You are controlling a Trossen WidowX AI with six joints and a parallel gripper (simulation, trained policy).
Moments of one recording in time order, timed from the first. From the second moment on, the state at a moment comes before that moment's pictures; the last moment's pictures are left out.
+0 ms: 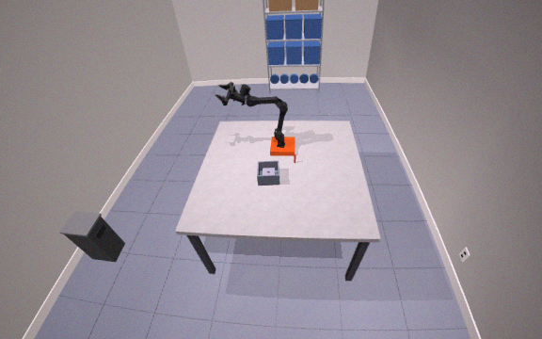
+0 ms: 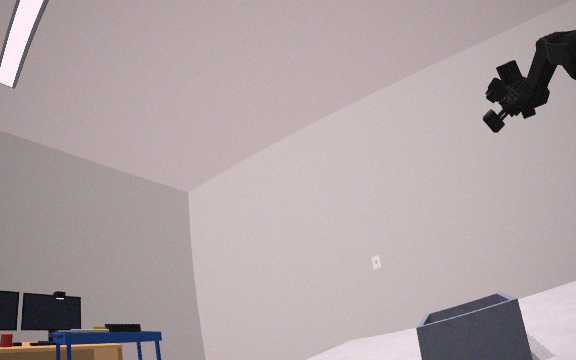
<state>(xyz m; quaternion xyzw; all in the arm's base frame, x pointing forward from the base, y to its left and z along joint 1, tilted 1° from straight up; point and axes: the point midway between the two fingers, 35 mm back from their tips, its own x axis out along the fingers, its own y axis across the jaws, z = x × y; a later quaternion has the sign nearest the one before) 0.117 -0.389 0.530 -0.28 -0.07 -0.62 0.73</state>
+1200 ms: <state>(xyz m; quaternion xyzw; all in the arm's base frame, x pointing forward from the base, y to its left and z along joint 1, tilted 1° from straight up) 0.319 -0.183 0.333 0.15 0.16 -0.32 0.92</state>
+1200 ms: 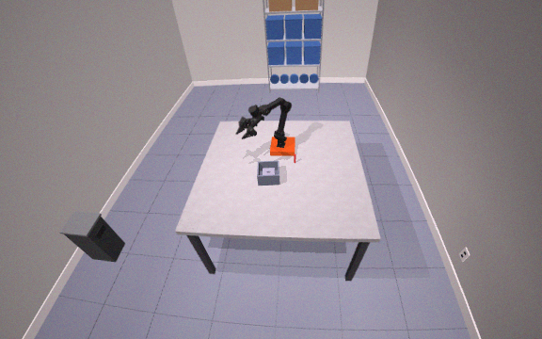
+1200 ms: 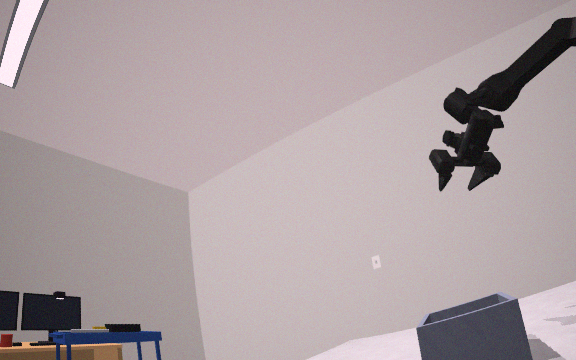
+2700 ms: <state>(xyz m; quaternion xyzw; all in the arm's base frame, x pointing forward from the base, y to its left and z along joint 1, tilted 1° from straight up) 0.167 0.091 0.124 0.34 0.57 -0.34 0.67</state>
